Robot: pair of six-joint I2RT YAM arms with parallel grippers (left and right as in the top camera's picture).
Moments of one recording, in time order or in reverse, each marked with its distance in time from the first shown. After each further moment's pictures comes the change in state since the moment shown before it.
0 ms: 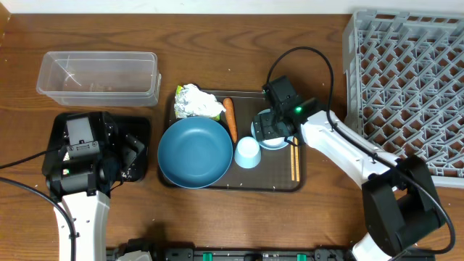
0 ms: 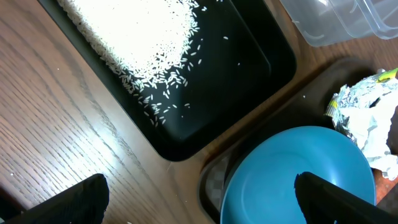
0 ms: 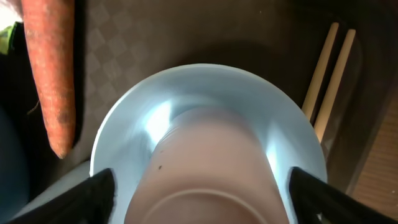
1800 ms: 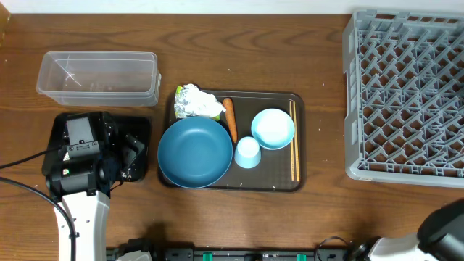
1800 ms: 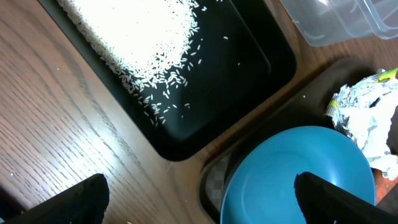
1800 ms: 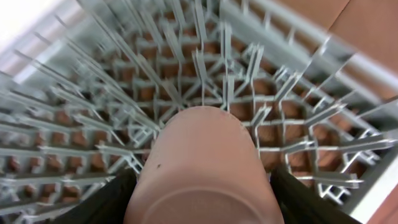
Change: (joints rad) left arm 0.000 0.000 0.000 0.000 0.000 0.000; right arm -1.217 -0.093 0.283 -0.004 0.002 -0.090
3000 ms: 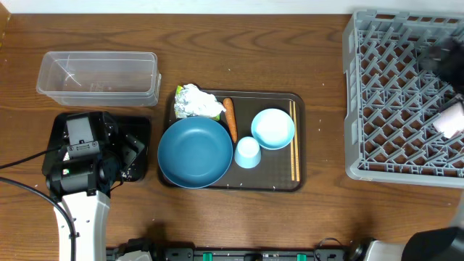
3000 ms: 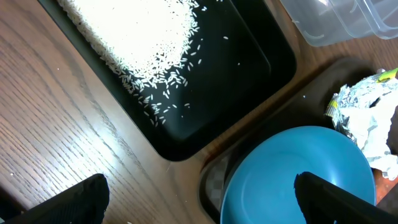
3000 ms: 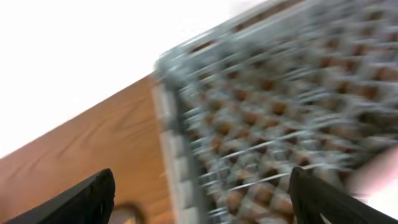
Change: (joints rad) left arm 0.000 0.000 0.000 0.000 0.000 0.000; right arm 0.267 -0.180 0.034 -0.089 -0.363 -0.001
